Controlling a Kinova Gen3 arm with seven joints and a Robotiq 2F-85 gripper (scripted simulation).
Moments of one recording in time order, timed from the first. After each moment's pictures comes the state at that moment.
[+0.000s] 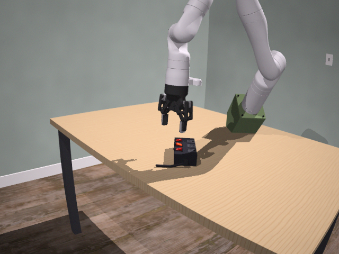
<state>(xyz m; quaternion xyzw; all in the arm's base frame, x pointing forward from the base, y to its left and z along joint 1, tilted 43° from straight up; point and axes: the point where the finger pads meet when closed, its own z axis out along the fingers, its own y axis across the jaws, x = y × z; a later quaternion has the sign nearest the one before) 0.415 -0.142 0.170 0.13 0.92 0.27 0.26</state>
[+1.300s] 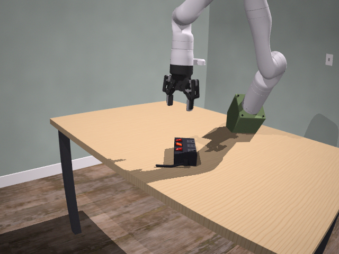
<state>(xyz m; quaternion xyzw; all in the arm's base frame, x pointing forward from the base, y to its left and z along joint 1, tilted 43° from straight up) 0.356 -0.168 0.200 0.09 0.93 0.27 0.25</state>
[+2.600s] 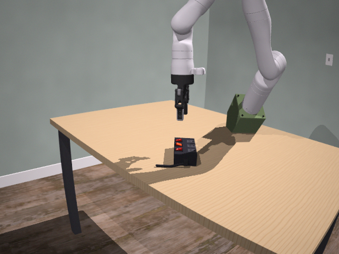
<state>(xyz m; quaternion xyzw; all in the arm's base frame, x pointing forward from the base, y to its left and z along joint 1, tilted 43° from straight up) 0.362 -0.146 0.174 0.49 0.78 0.37 0.08</state>
